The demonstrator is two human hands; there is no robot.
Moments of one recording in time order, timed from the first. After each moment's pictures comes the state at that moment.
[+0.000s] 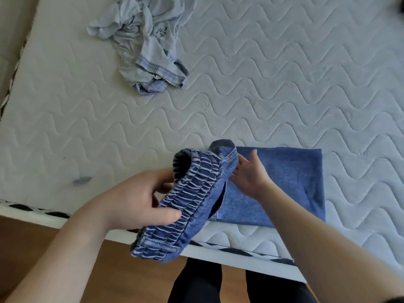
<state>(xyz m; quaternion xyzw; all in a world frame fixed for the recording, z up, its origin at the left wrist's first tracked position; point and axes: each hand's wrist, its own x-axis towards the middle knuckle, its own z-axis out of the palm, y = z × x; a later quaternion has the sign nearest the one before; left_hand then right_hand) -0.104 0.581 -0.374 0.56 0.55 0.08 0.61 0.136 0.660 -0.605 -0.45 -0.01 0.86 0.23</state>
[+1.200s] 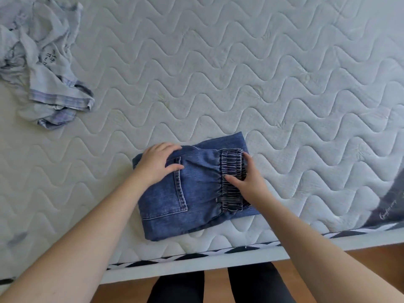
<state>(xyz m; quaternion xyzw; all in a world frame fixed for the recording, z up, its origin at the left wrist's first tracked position) 0.054 0.709 -0.591 0.75 0.58 -0.10 0.30 0.337 0.626 -0.606 -0.69 -0.41 0.56 0.19</state>
